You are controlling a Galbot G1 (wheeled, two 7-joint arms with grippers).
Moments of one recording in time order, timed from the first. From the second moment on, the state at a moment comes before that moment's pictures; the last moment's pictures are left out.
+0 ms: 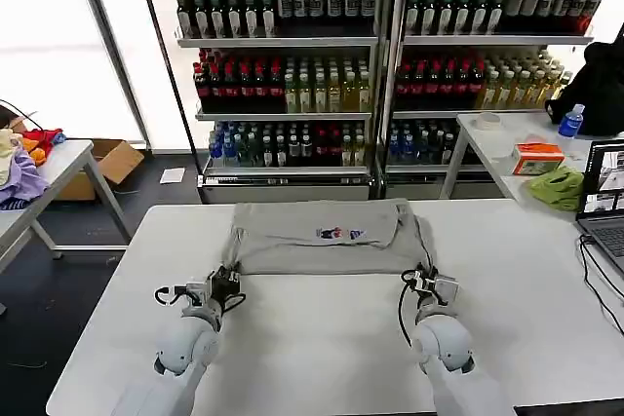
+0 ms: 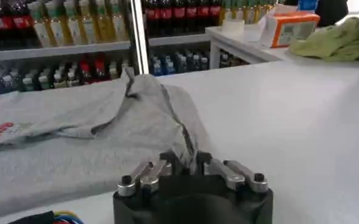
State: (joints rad) left arm 1.03 -1.24 -0.29 -1.63 -0.40 0.54 -0.23; right arm -1.05 1.31 0.31 1.67 0.49 -0.52 0.52
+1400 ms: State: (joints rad) left arm 1.66 -1.18 -0.37 -2.20 -0.29 0.48 -0.28; right arm -1.73 1.27 0.37 2.25 0.34 -0.41 0.59
